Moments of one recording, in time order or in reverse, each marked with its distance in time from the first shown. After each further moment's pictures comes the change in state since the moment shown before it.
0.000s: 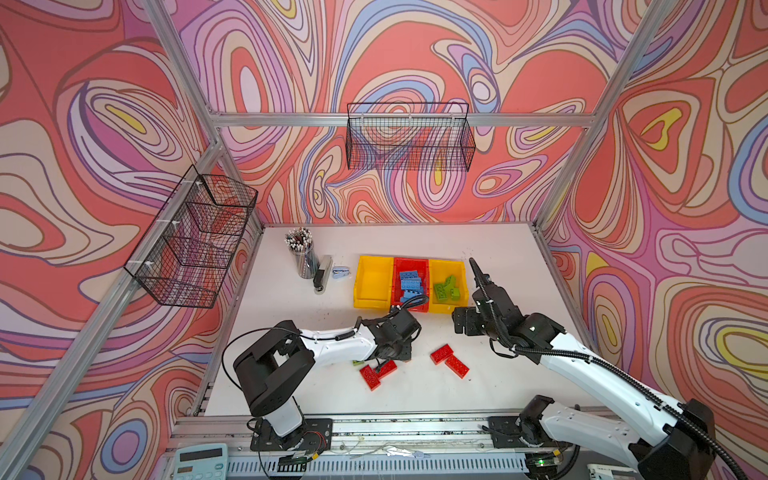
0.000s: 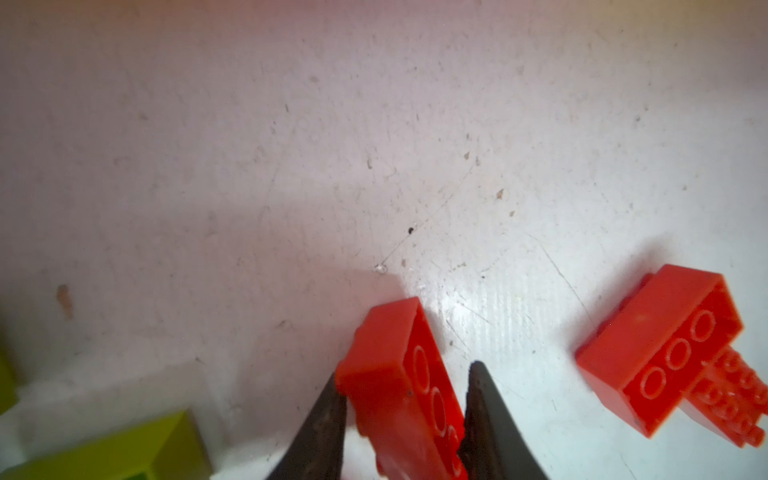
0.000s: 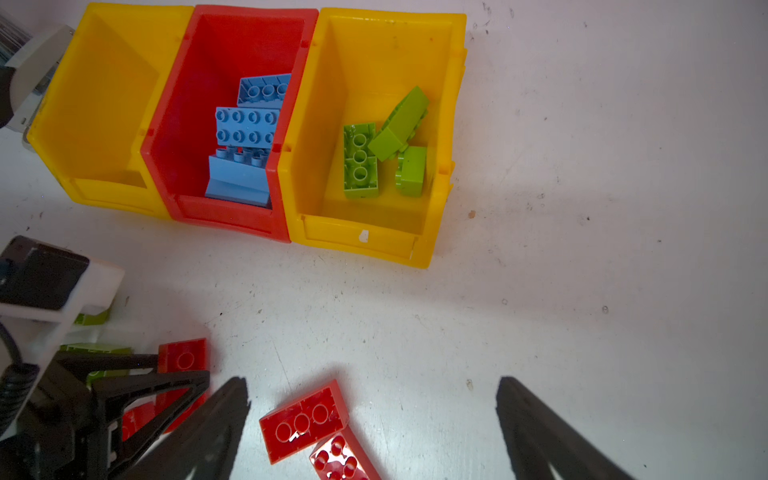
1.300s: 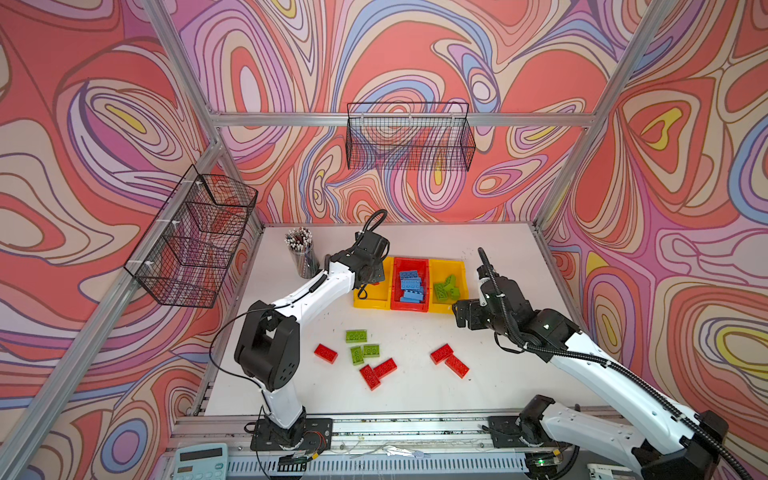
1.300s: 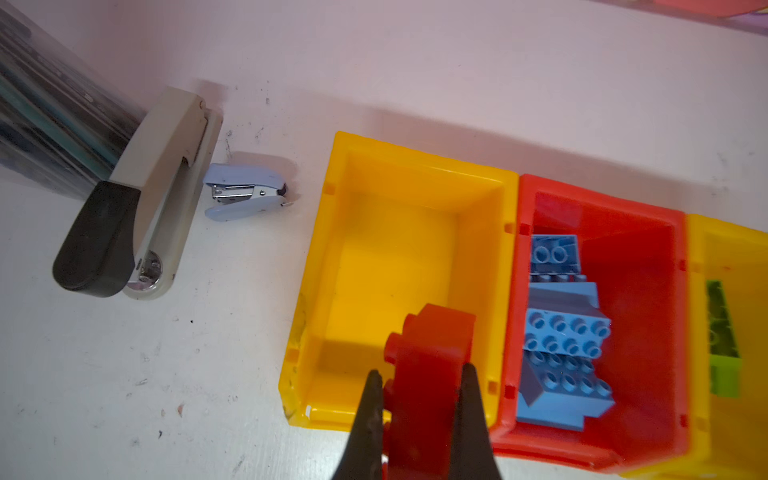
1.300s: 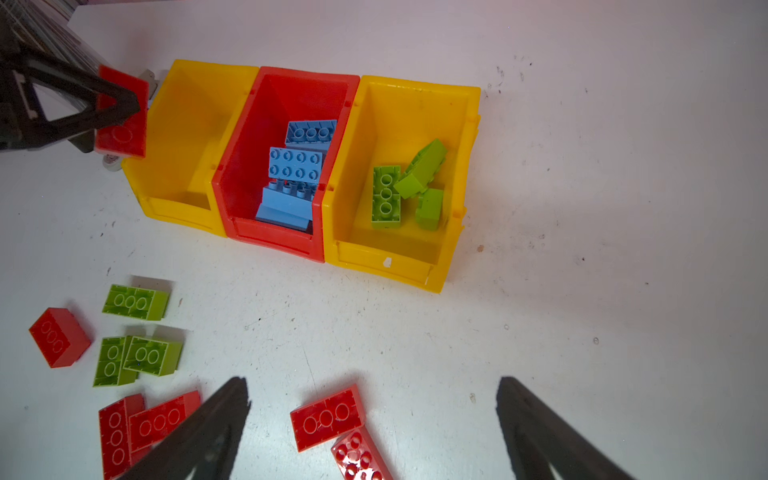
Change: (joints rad) left arm 0.436 0.132 0.548 -0.282 -0.183 0.251; right arm 0.000 -0.026 0.109 -0.059 -0.031 -0.063
